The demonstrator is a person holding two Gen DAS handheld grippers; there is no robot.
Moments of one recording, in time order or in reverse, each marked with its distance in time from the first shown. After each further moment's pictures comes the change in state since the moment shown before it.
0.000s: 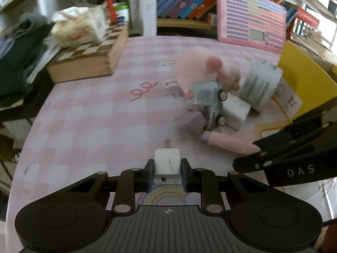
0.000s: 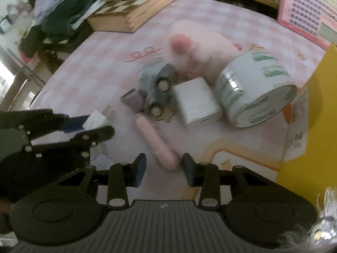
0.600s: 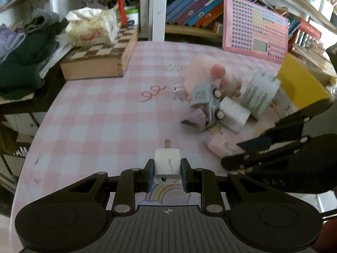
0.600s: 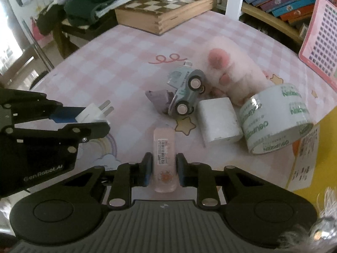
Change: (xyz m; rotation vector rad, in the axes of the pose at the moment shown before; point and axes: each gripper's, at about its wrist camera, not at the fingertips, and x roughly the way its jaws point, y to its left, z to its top) left arm -0.020 0.009 -0.003 -0.043 -0.033 -0.012; right arm 0.005 0.028 -0.003 -0.186 -0.055 -0.030
